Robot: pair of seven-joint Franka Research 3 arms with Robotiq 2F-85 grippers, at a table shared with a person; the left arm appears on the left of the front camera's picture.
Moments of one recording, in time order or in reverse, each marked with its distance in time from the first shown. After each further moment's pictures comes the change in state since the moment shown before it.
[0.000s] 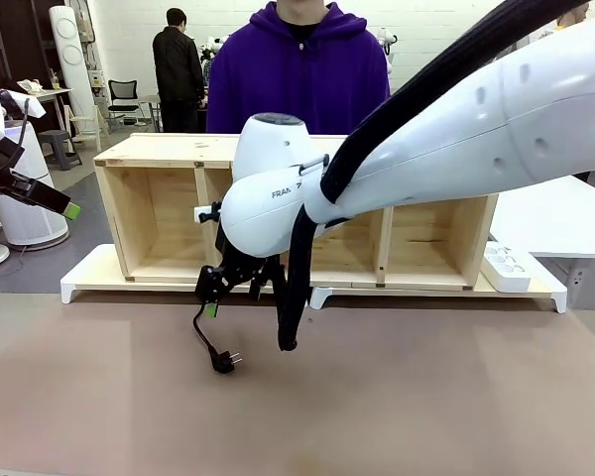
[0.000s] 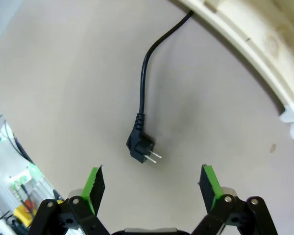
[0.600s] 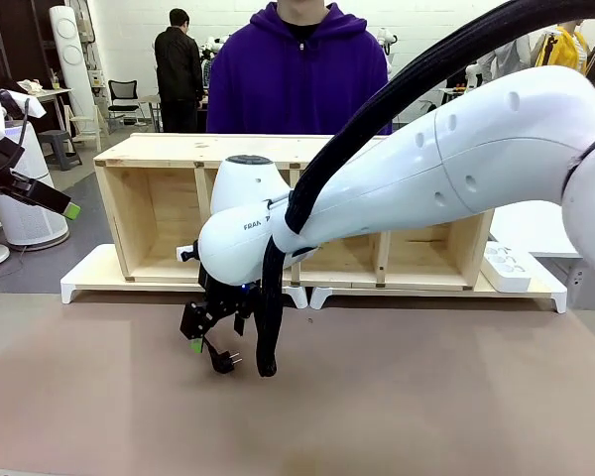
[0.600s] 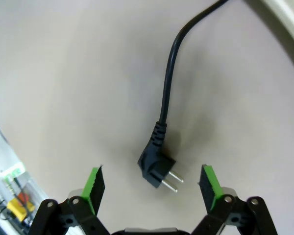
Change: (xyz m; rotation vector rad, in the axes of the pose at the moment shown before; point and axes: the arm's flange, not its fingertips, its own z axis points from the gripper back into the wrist) left arm 0.000 0.000 0.000 0.000 0.000 0.000; right arm 0.006 0.015 -0.071 0.035 0.111 0.056
